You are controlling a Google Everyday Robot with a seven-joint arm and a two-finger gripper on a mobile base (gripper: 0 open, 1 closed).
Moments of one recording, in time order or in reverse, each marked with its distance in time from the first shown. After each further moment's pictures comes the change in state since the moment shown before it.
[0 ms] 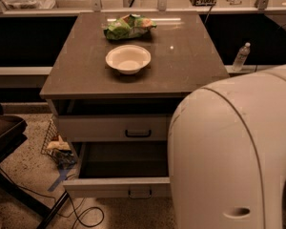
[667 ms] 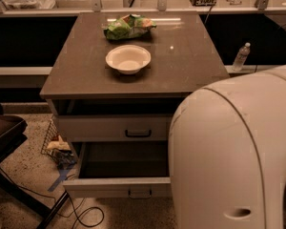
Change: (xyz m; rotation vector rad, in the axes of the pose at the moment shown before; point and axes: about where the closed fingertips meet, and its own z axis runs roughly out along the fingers) arm 0.000 0.000 0.000 0.001 0.000 0.001
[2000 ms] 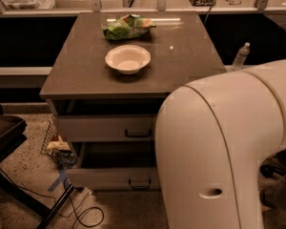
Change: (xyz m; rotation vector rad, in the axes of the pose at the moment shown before) arm -0.012 -0.055 0.013 0.070 -0.001 -0.005
